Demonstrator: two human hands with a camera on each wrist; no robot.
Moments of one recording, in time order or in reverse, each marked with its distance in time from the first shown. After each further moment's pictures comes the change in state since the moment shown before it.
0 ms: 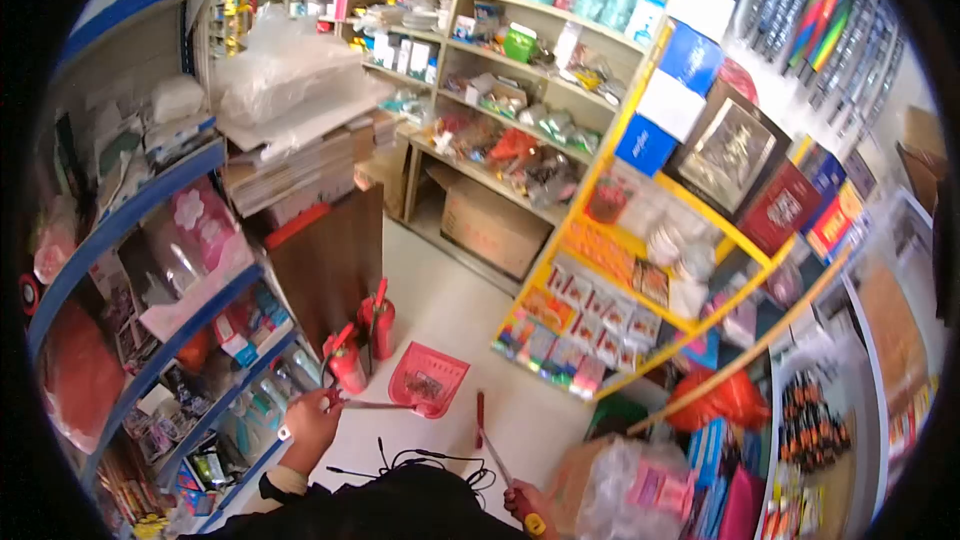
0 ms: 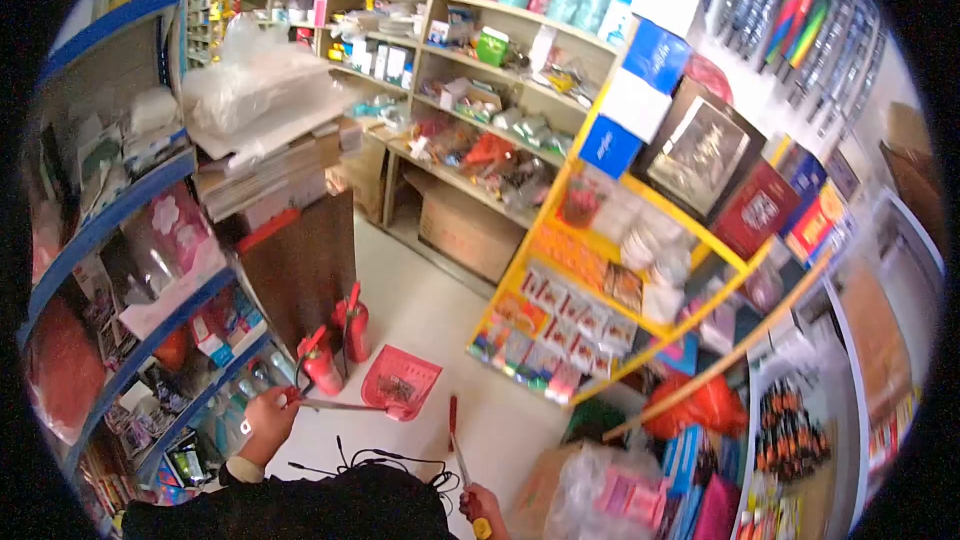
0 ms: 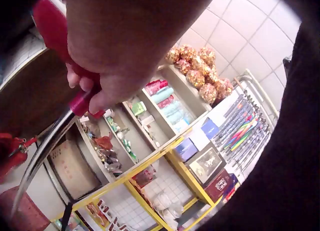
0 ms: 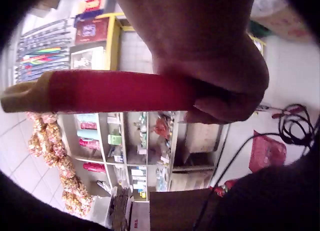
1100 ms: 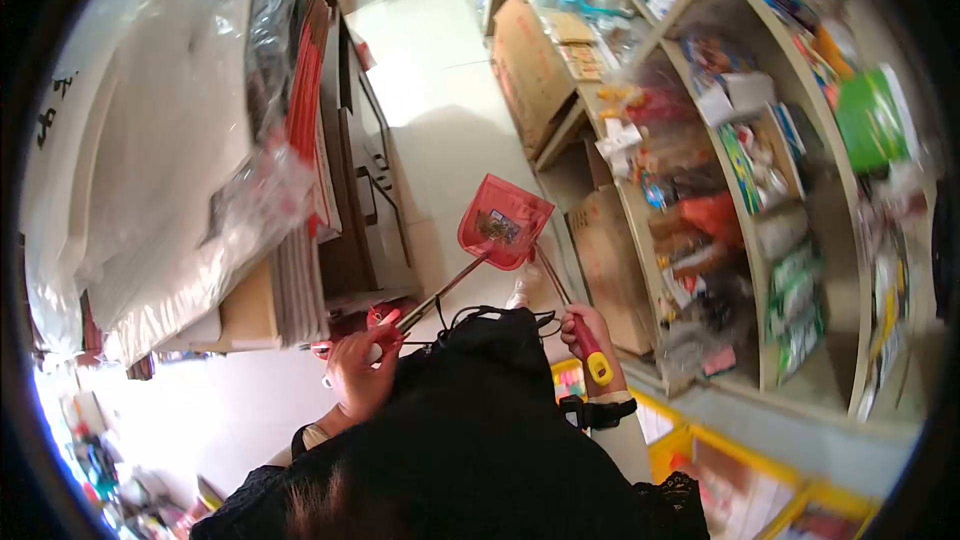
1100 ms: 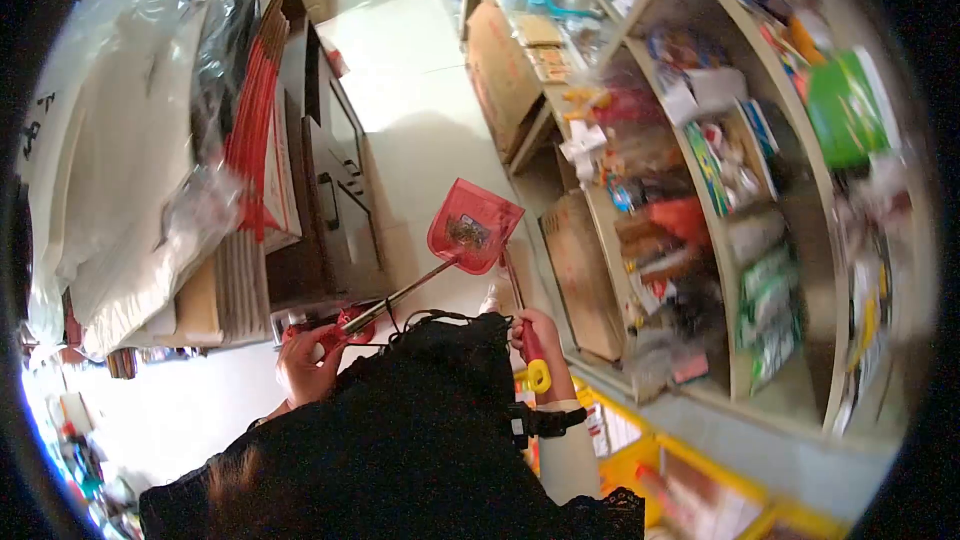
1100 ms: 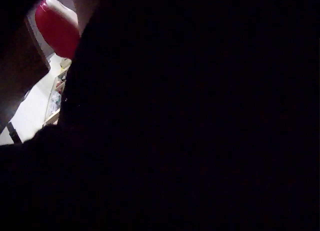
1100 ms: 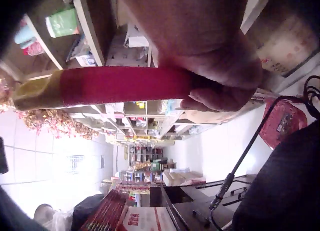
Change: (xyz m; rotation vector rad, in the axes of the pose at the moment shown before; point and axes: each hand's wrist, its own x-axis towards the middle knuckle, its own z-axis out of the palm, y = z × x) left_hand 0.674 0.215 0.368 0.076 0.259 -0.449; right_hand 0.618 -0.843 0.484 -0.429 -0.273 0.355
